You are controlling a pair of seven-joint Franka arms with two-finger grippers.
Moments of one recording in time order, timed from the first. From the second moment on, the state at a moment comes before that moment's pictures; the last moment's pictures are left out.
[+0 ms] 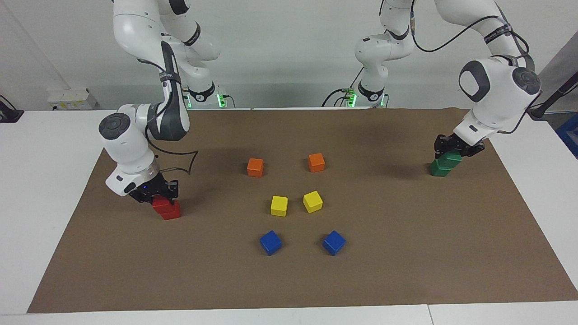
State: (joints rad) left arm 0.18 0.01 -0.01 -2.05 -0.02 2.00 0.42; right arm -0.06 0.29 0.03 -1.92 -0.03 2.28 -0.16
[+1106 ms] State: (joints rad) left arm 0.26 0.00 -0.02 -2.31 -0.03 2.29 0.51; right arm -0.06 0.29 0.03 -1.93 -0.03 2.29 -0.16
